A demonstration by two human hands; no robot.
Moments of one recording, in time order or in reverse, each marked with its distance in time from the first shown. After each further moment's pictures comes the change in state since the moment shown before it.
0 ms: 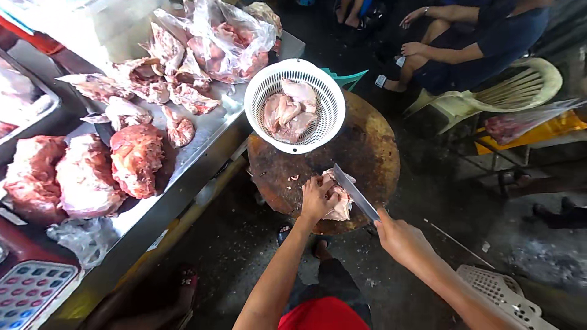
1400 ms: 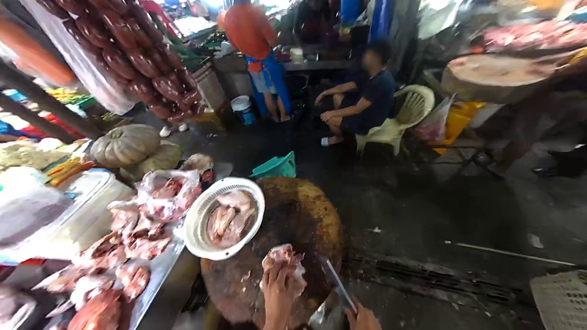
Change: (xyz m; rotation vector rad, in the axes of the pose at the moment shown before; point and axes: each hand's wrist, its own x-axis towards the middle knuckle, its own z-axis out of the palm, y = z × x) left_hand -0.008 0.062 0.030 0.338 0.177 0.125; right_hand 0.082 0.101 0.195 0.950 0.114 0.105
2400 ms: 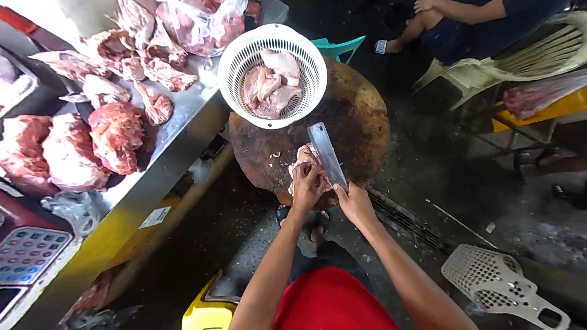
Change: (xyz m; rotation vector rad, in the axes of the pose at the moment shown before) left_hand -0.034 -0.029 0.035 -0.334 0.268 -0.070; right_hand -0.021 -0.162 -0.009 -0.300 -0.032 -0.239
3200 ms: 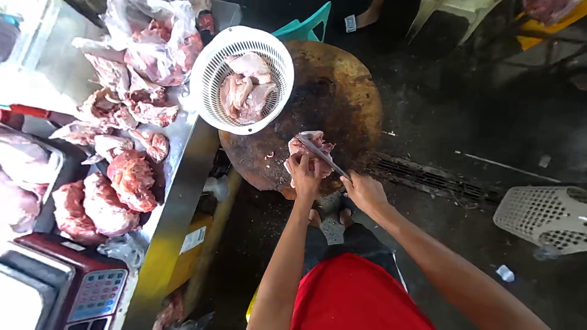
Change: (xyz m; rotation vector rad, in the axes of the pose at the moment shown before) left_hand 0.015 0.014 -0.008 0.171 -0.121 -0.107; right_hand -0.014 0.036 0.007 -0.153 -0.086 0.024
